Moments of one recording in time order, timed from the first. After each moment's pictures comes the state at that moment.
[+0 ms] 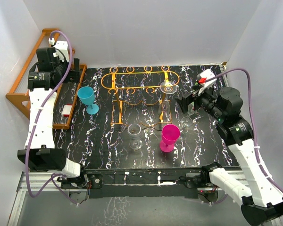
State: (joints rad) left arm 0.05 1.47 1.79 -0.94 -0.06 0.15; right arm 0.30 0.82 1.06 -0.36 -0.31 -0.16
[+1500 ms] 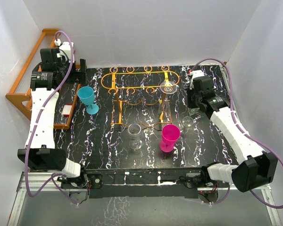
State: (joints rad) left arm 0.01 1.46 1.78 -0.94 0.10 0.08; right arm 0.28 1.23 1.16 -0.66 0.14 0.07
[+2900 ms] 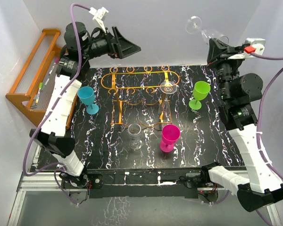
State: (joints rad) left arm -0.32 1.66 2.10 -0.44 0.75 -0.54; right arm 0.28 1.02 1.38 0.10 0.20 0.06
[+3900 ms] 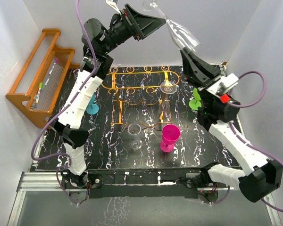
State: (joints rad) left arm -0.54 1.89 2.37 0.06 0.58 -0.99; right arm 0.41 1.10 1.02 1.21 -0.31 -0.04
